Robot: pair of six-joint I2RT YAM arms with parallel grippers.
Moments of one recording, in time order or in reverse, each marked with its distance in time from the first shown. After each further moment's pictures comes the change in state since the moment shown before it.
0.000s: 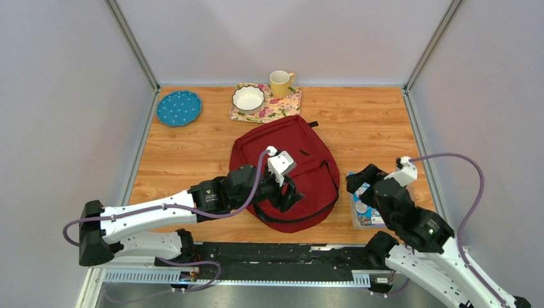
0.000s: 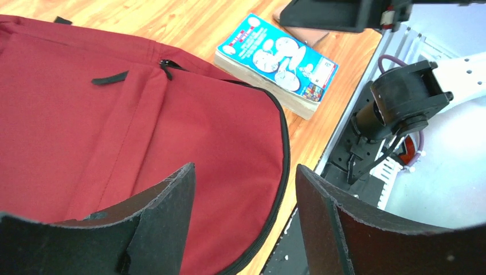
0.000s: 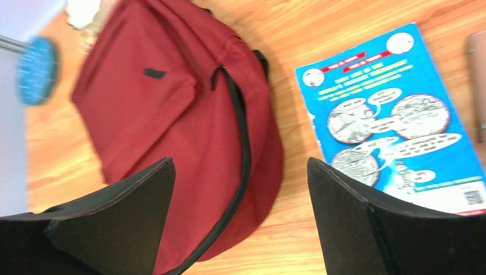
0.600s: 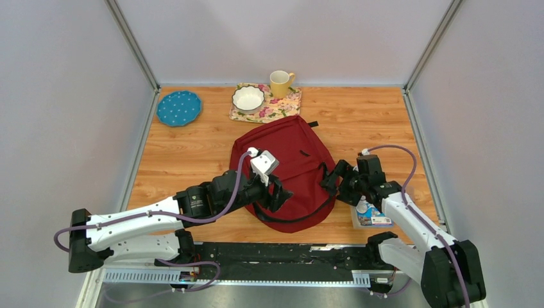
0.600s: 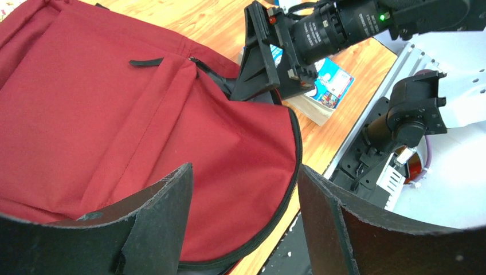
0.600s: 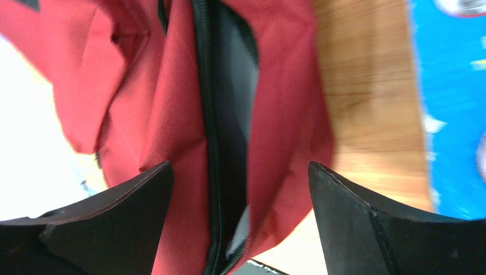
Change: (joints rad) left arm 0.000 -0.154 -0.093 -0.026 -0.106 -0.071; right arm -0.492 0.610 -0.212 0.493 -0.824 -0.158
